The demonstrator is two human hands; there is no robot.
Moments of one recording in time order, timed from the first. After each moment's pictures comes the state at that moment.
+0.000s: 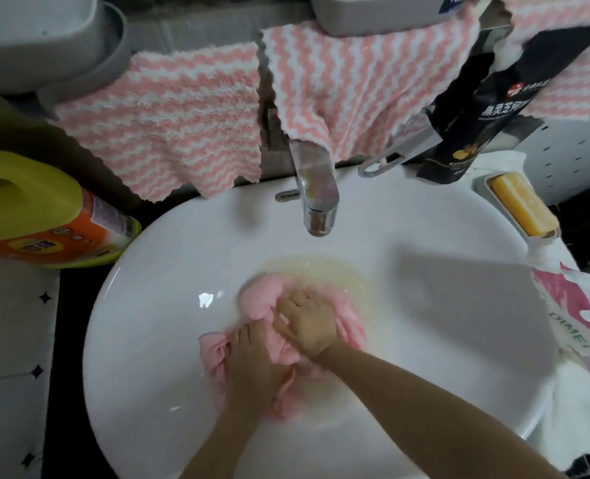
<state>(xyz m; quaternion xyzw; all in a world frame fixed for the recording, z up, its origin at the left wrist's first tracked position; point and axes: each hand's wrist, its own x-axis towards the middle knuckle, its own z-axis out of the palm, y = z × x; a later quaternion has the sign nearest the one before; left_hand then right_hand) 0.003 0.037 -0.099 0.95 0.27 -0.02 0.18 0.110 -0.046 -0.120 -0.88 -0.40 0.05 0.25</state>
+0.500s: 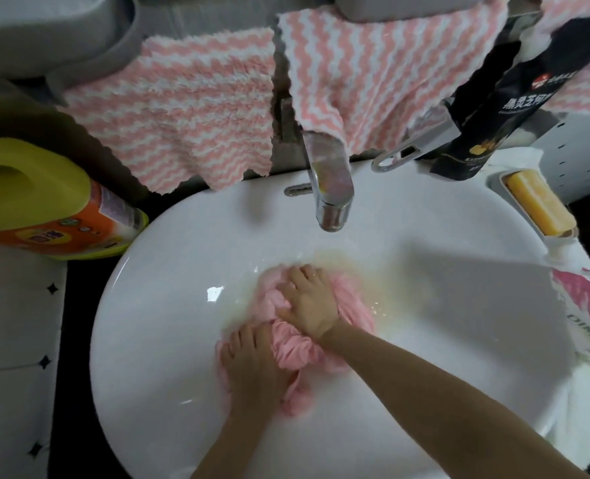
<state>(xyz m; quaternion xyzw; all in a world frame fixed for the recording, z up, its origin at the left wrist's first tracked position) -0.008 0.032 -0.101 0.95 0.29 0.02 0.10 0.137 -0.029 -0.120 -0.87 -0.45 0.05 0.20</state>
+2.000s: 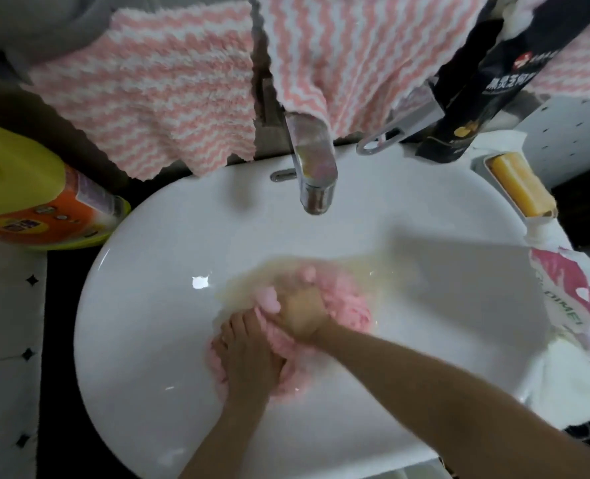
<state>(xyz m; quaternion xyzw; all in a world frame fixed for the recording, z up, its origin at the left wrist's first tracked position) -0.009 0.022 -0.106 0.95 0.32 -0.03 0.06 0.109 -0.038 -0.117 -0.86 -0.44 0.05 0.28</state>
